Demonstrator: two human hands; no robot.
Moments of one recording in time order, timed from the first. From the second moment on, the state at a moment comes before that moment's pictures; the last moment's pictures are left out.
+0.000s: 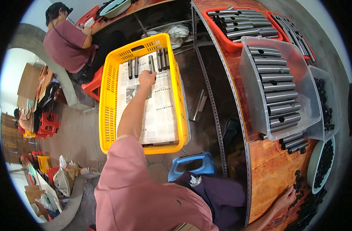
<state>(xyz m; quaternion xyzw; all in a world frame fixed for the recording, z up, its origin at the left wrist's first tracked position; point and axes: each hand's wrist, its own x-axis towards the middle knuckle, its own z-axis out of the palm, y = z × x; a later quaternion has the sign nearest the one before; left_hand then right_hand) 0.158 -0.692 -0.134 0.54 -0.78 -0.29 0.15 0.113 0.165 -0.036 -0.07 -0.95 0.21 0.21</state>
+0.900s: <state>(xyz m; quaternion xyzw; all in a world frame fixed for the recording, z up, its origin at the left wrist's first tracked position) 0.118 -0.741 -0.205 0.57 -0.75 -0.26 0.19 0.113 0.182 -0.045 -0.09 -0.96 0.16 0.20</state>
